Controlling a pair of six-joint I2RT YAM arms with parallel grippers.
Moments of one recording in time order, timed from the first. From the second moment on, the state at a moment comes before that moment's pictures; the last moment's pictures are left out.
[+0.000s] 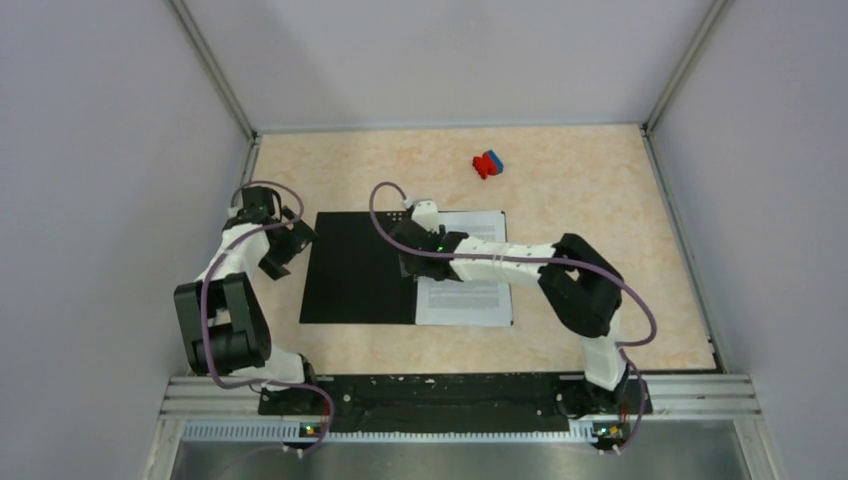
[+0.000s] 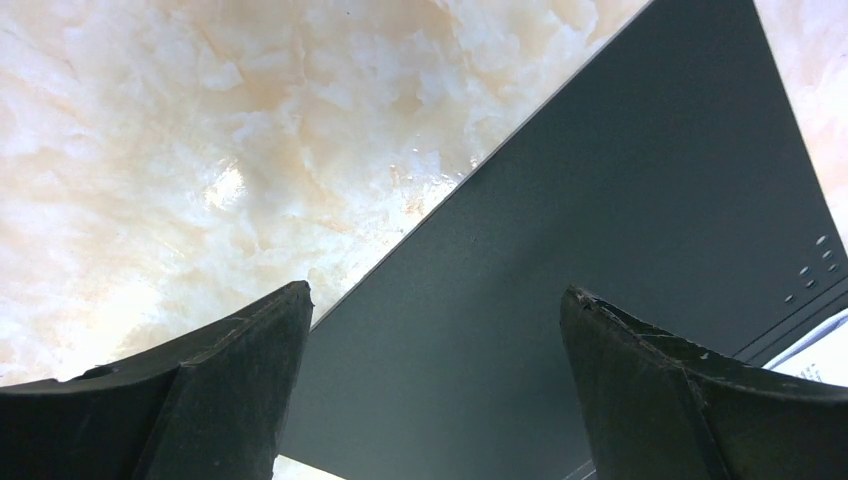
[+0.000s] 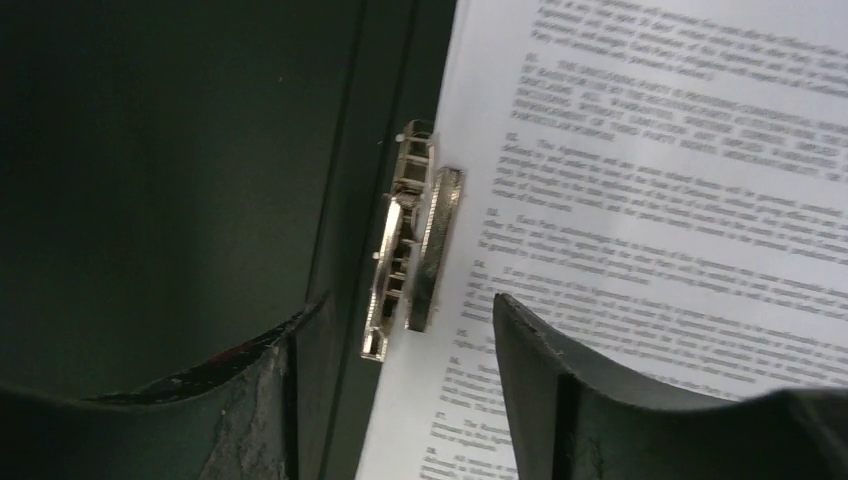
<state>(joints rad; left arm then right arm) 0.22 1.50 0.95 -0.58 0.00 -0.64 1.00 1.93 1.36 -0.37 0.47 0.67</state>
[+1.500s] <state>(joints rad) 0.22 1.43 0.94 -0.59 0.07 -0.61 0.96 2.10 1.48 -0.38 0.44 0.70</state>
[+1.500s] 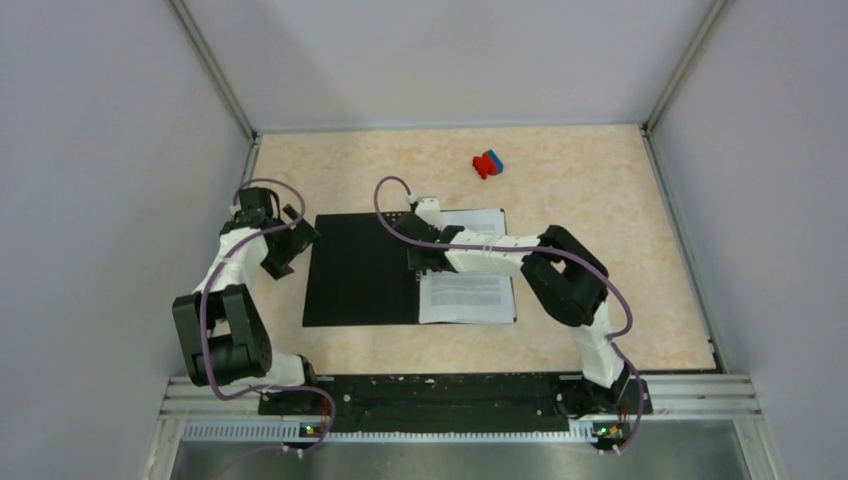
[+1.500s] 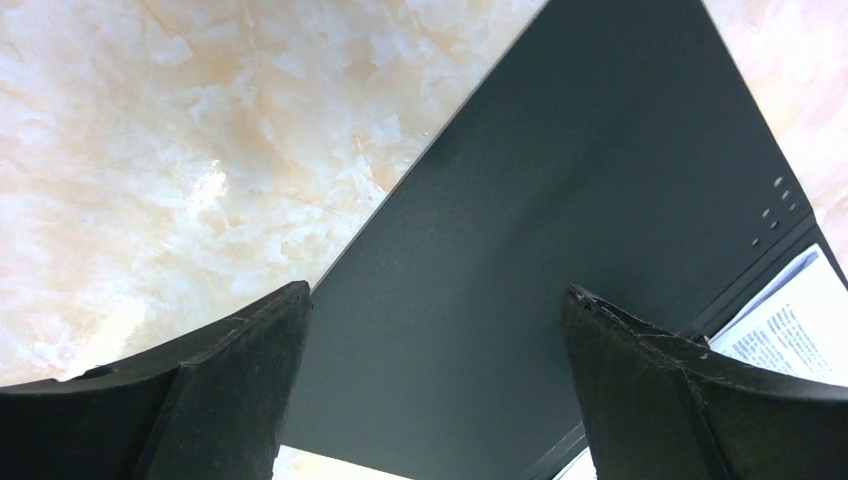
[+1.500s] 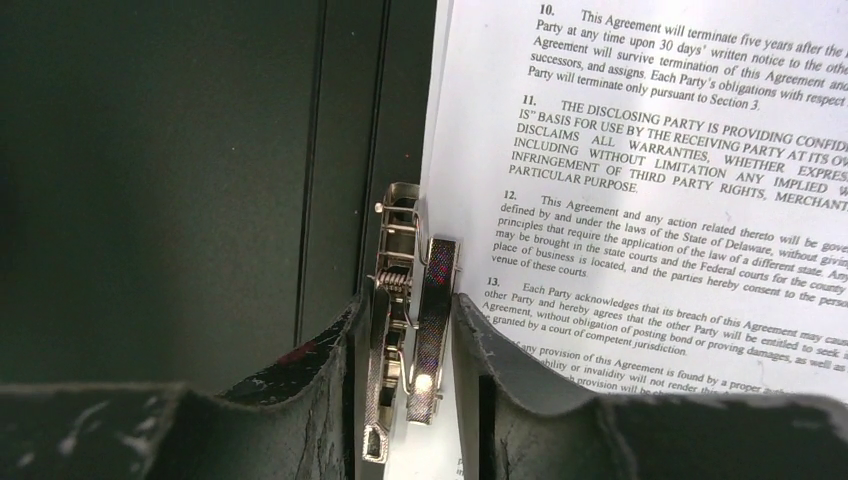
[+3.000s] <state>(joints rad) 0.17 1.47 0.88 -0.63 0.14 -0.53 0.93 2.04 1.47 -0.42 0.39 0.68</state>
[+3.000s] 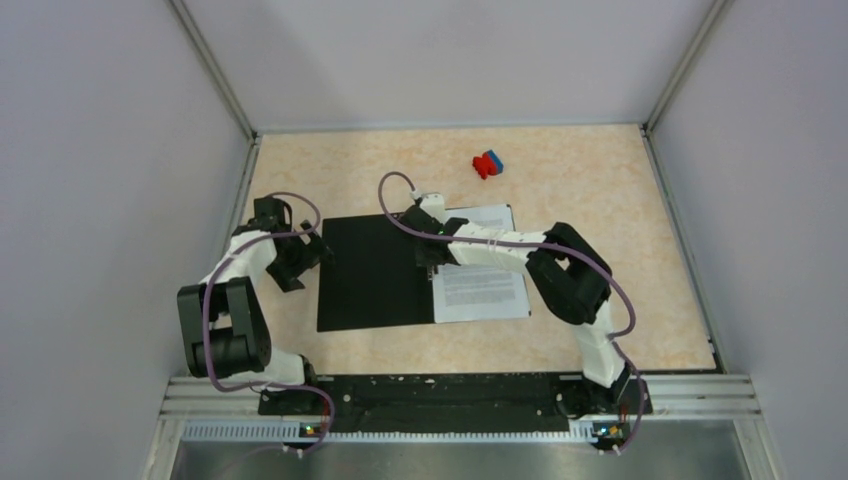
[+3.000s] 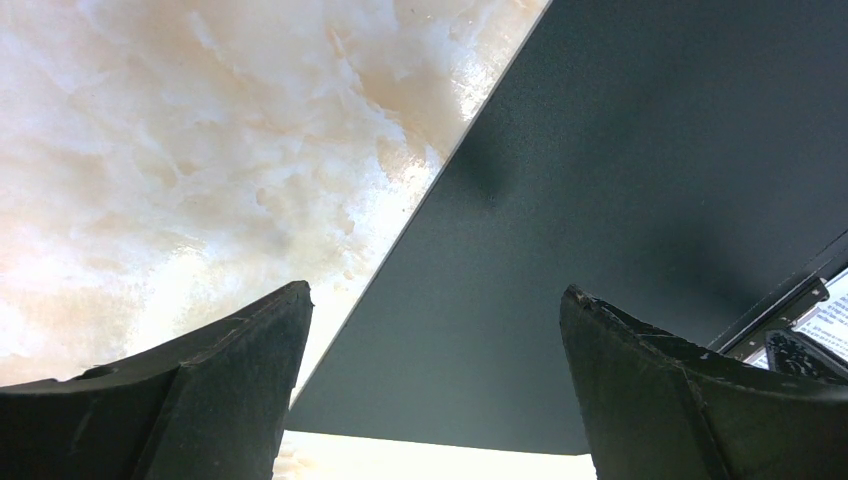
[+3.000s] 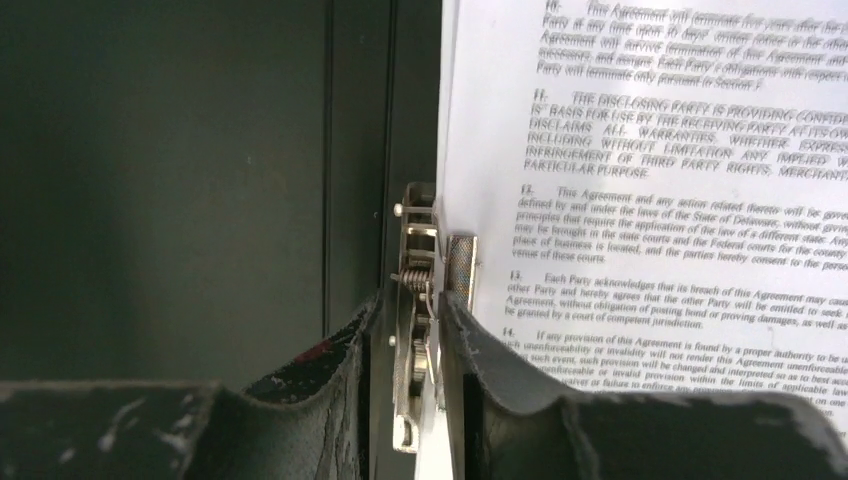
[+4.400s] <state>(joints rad) 0.17 1.43 0.87 -0.63 0.15 -0.53 0.91 2.03 1.46 -0.51 0.32 0.65</state>
